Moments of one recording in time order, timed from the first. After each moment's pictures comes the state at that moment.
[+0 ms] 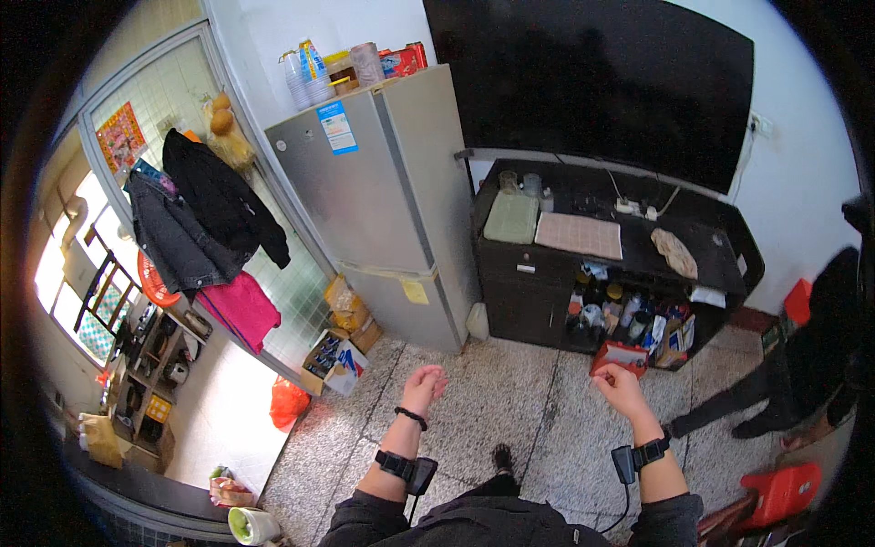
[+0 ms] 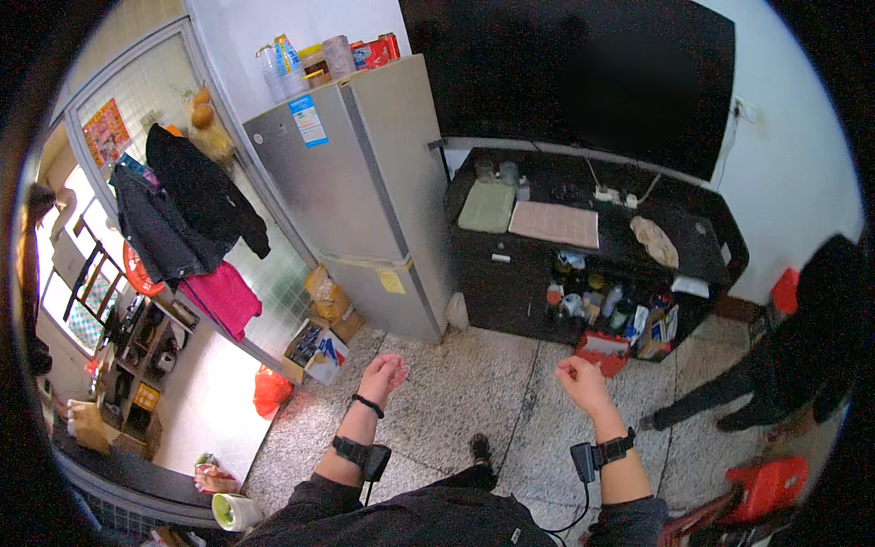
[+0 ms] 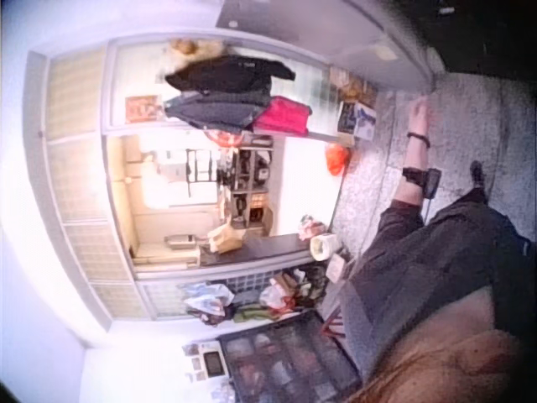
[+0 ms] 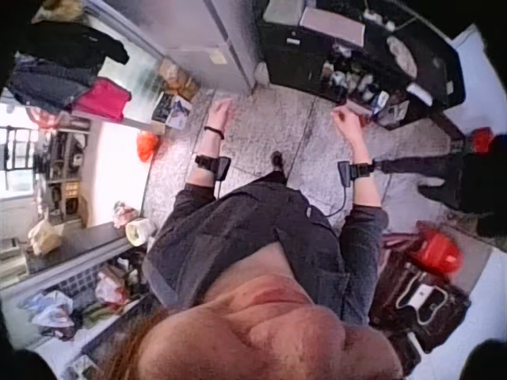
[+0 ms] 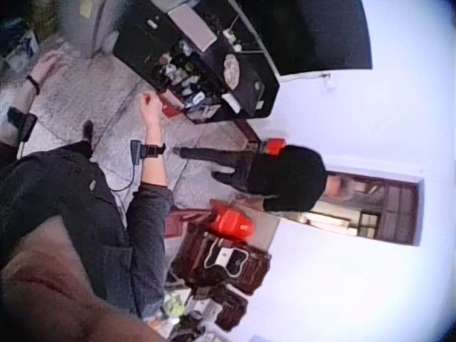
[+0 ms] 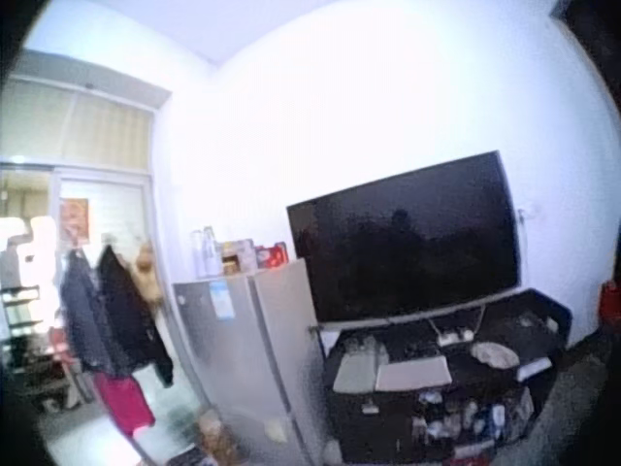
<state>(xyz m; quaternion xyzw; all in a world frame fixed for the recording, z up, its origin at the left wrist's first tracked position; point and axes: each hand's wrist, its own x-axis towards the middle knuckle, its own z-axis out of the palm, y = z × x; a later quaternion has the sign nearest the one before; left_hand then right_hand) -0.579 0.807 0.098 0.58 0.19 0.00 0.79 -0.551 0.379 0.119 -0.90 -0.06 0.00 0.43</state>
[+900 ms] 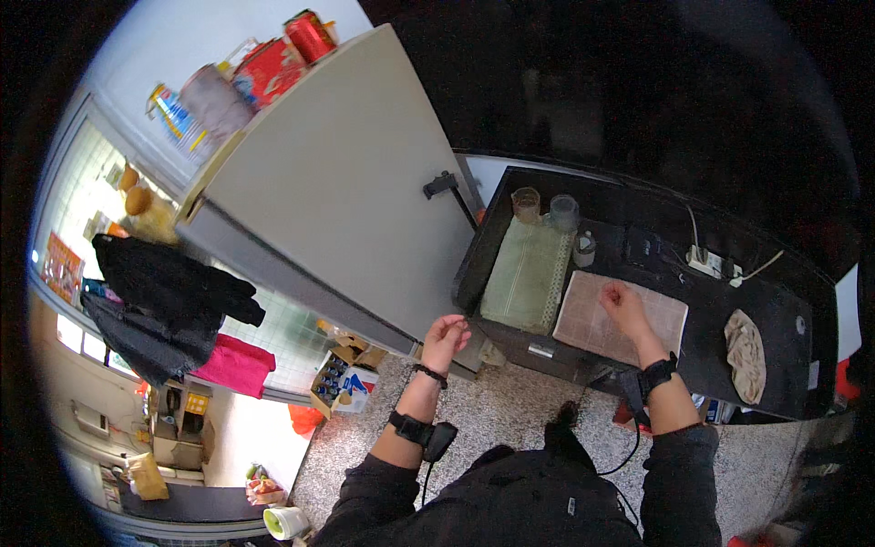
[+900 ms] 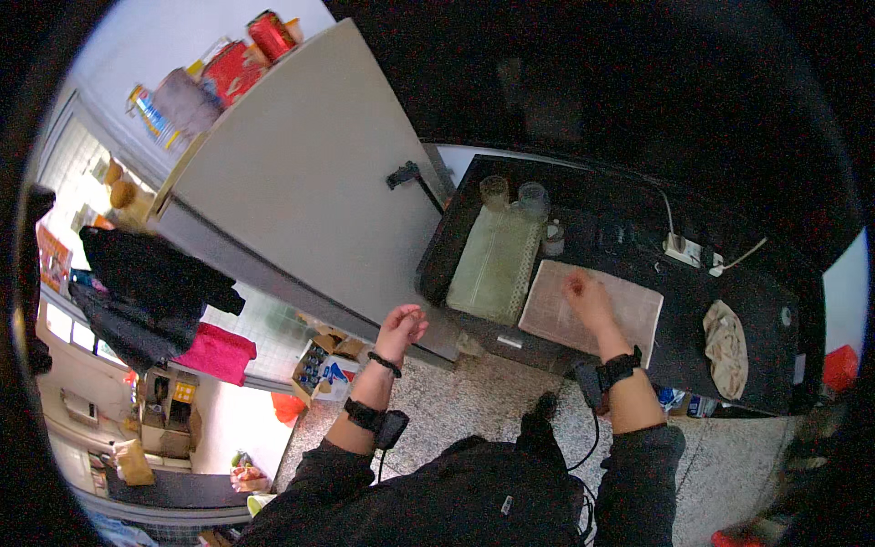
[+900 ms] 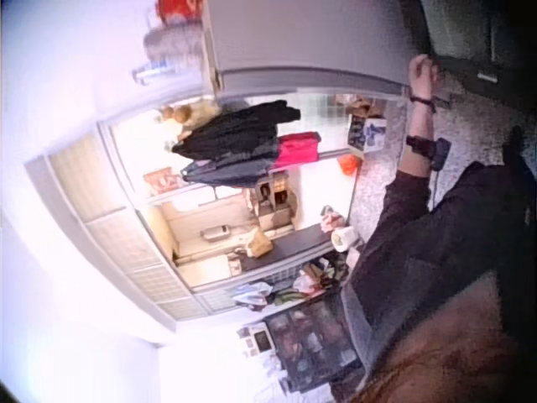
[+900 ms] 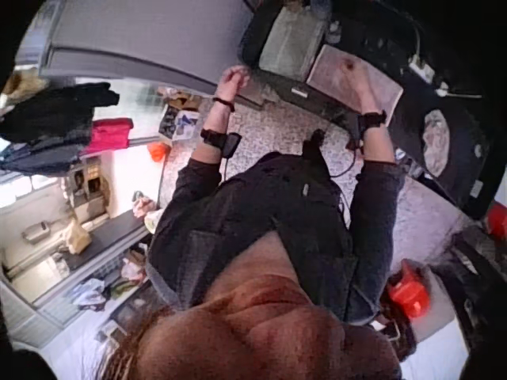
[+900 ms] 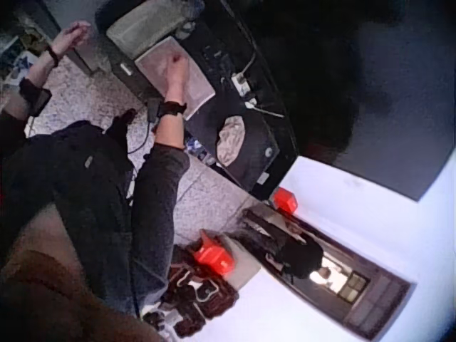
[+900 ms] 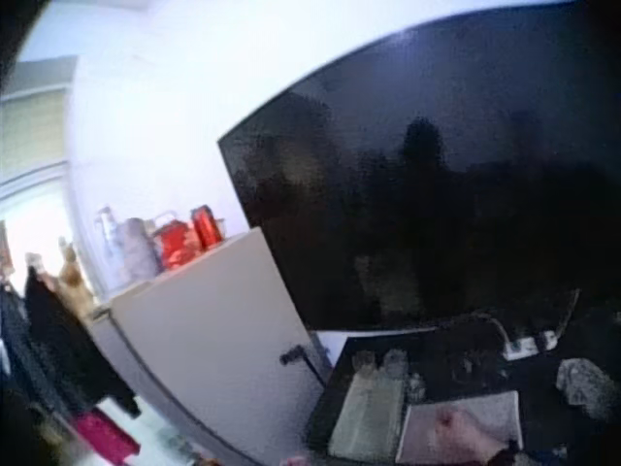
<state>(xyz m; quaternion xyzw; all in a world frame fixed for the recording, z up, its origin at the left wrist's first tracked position) -0.024 0.766 0.105 0.64 0.21 0.01 0.74 0.111 0.399 0.056 -0.88 -0.09 0.01 0.46</state>
